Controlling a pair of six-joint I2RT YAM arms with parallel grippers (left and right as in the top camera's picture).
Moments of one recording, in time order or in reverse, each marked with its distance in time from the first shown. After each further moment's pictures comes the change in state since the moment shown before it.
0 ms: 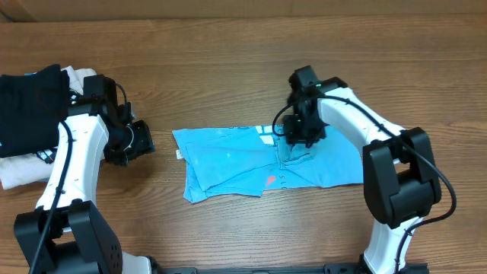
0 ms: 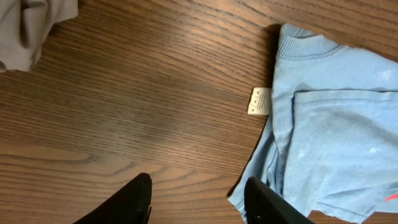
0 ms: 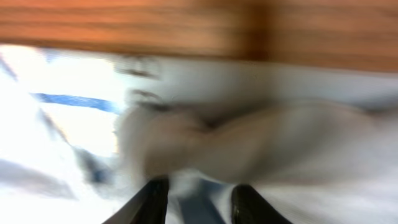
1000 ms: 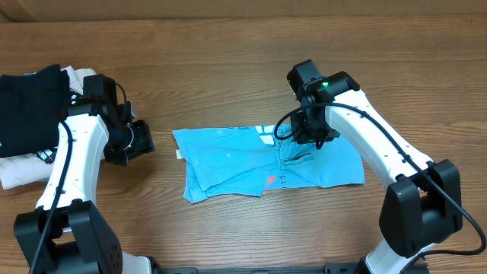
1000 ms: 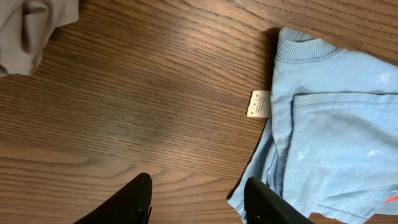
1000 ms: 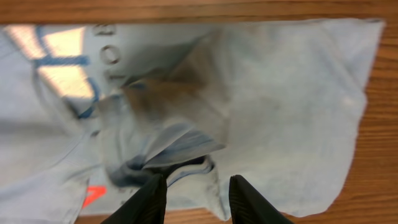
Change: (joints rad) left arm 0.000 0.000 0.000 0.008 0.000 0.000; right arm 0.045 -0.184 0.058 -0.249 0.259 0.112
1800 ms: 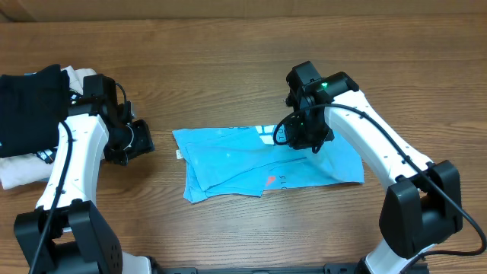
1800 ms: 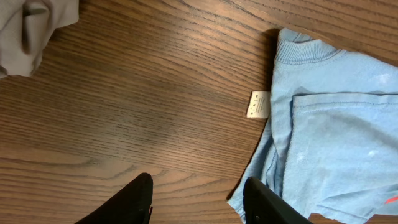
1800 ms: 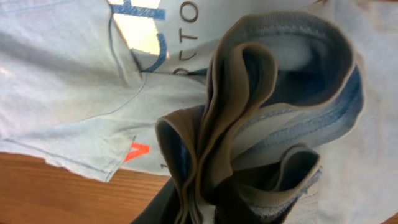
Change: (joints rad) left arm 0.000 0.000 0.000 0.003 0.000 0.000; right arm 0.015 -0.008 0.000 -0.028 -0.201 -0.133
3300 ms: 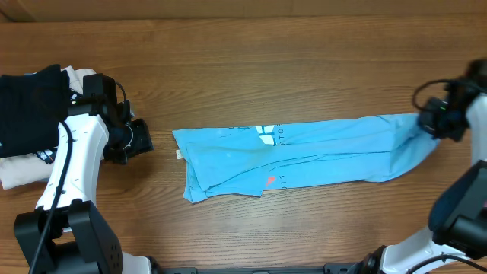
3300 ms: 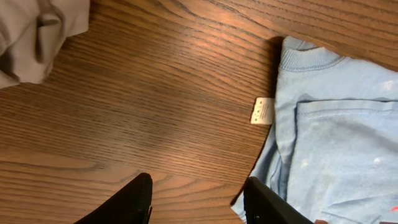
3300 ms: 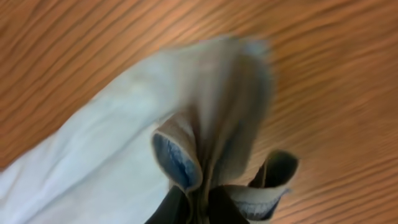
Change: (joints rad) left arm 0.000 0.000 0.000 0.016 -0.016 0.000; right arm -0.820 0.000 -0.002 0.143 0.065 -0.123
